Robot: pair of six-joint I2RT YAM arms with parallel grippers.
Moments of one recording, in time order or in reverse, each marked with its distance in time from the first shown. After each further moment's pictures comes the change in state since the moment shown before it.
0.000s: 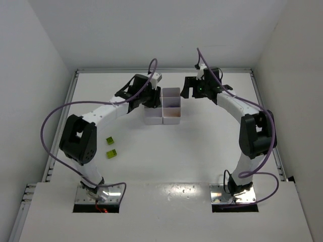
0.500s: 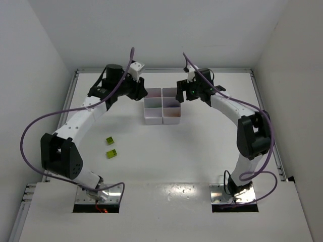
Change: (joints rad) left arm 0.222 -0.198 0.019 -0.135 0.274 0.275; right arm 0.105 0.000 0.014 -0.021 0.044 -0.156
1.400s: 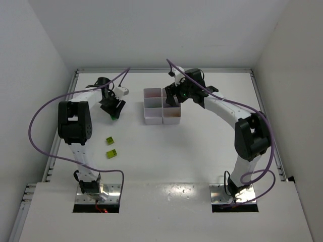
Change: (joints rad) left arm 0.269 0.476 0.090 -0.300 -0.200 0.423; right arm 0.087 -0.001 0.035 -0.010 -0.087 -0.169
